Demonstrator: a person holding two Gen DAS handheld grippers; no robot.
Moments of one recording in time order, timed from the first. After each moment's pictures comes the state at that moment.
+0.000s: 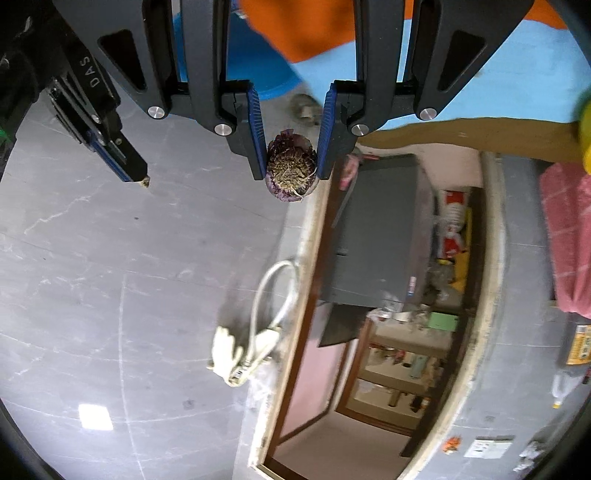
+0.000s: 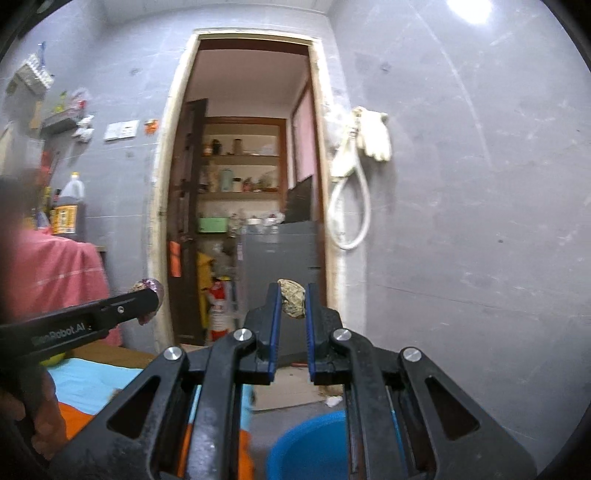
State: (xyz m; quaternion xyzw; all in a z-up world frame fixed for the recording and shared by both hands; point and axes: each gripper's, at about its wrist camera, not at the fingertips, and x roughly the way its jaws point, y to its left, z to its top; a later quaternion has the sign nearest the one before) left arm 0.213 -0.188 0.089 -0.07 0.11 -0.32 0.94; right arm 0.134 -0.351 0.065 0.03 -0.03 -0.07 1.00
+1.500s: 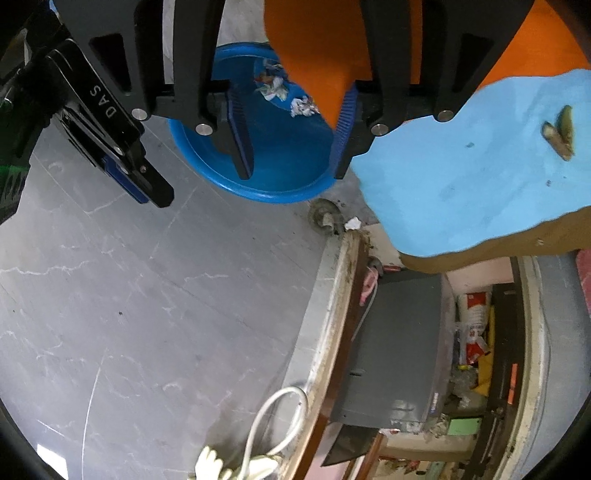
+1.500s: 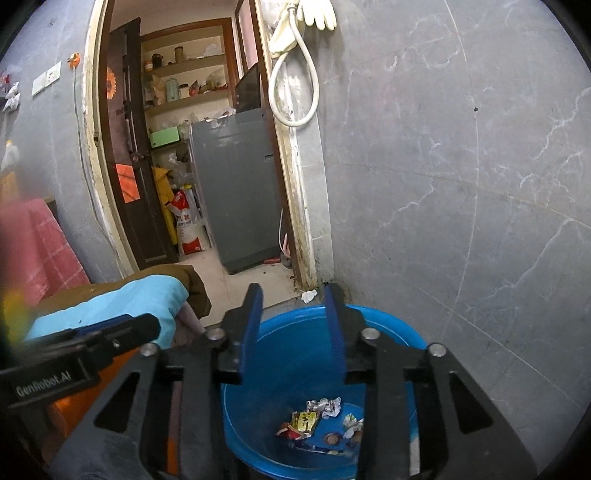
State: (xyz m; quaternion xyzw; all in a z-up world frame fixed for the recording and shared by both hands) left arm 0.262 -0.264 0.011 -0.03 0.32 -0.33 0.89; right arm 0.189 -0.425 0.007 0.11 0.19 -0.11 0.97
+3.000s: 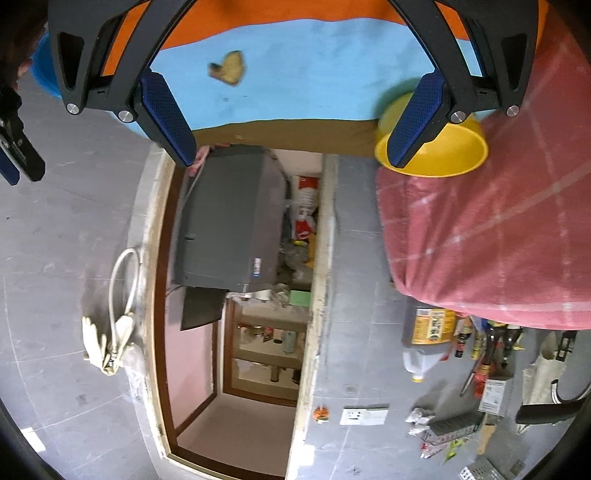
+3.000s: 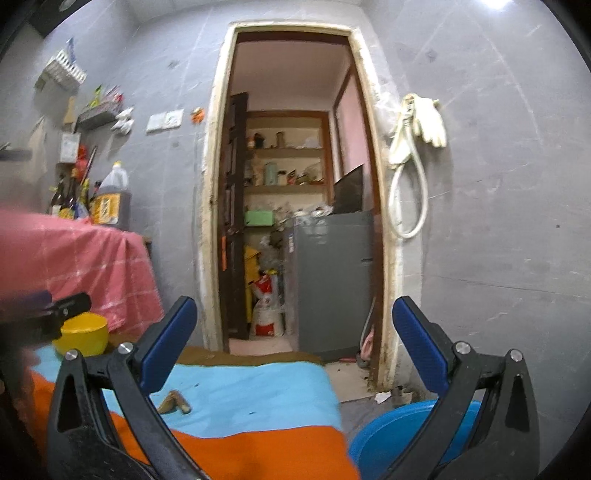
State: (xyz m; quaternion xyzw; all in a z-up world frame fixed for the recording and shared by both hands) left arm 0.198 -0.025 0.043 -0.04 0.08 -0.03 1.00; right arm 0.168 -0.274 0.046 0.02 -0.01 0.03 1.00
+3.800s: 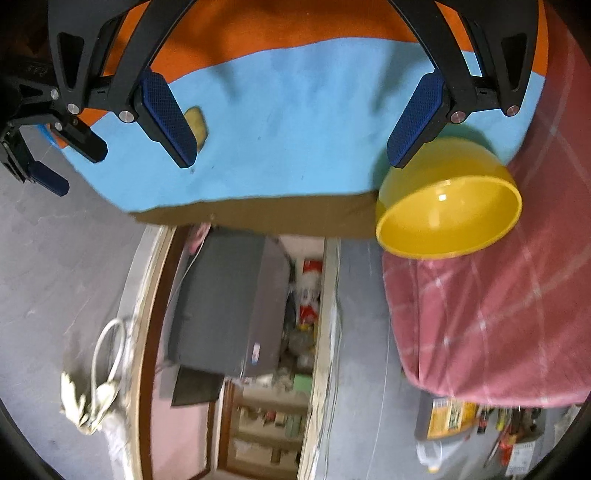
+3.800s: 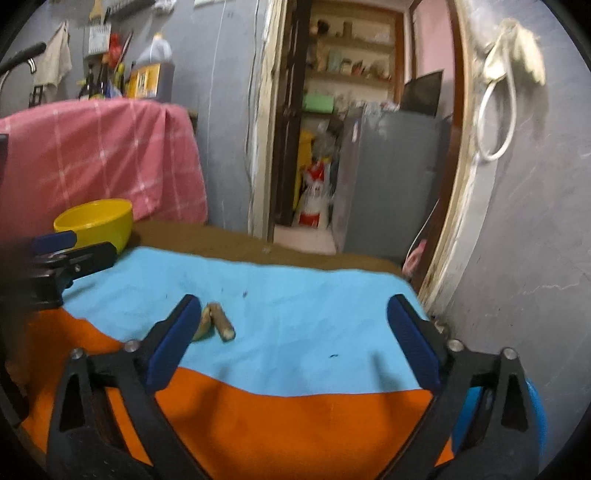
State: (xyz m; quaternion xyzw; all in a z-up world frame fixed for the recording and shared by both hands) left arm 0.256 -0.003 -0.002 -0.04 0.26 -0.06 0.96; right arm 0.255 -0.212 0.006 -0.06 0.23 0.13 0.96
